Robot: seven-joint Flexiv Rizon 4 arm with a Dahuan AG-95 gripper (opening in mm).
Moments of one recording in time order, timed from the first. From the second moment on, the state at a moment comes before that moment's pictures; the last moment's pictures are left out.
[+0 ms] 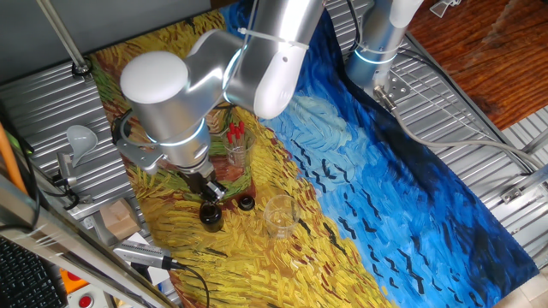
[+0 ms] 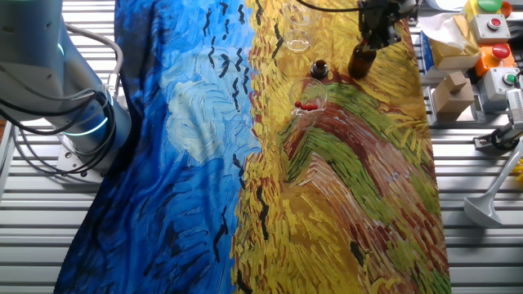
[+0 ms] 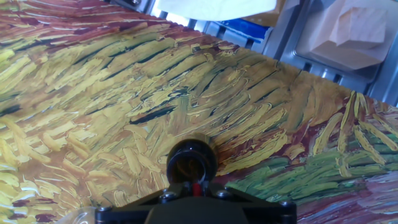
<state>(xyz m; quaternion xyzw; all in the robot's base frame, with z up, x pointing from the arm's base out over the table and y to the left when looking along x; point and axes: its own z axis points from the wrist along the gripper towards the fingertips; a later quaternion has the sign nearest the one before) 0.595 0.186 0.118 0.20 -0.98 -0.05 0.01</state>
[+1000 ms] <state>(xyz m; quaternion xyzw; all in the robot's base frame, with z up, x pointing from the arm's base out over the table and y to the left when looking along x) 0.579 0.180 0.173 0.20 -0.98 -0.05 0.02</state>
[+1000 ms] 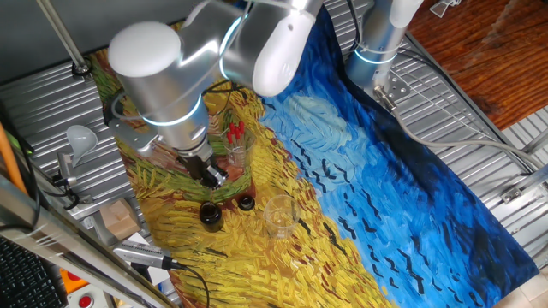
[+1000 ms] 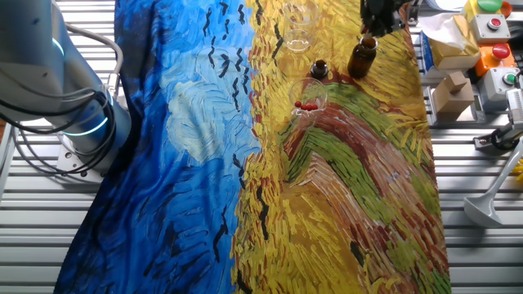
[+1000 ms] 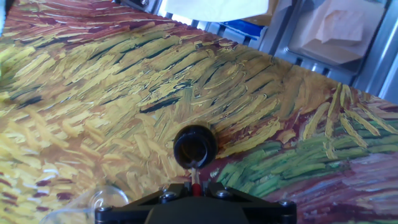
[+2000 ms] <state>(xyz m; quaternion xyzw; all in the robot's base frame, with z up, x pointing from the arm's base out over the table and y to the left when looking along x) 0.569 0.171 0.200 0.21 -0.98 -0.04 0.04</state>
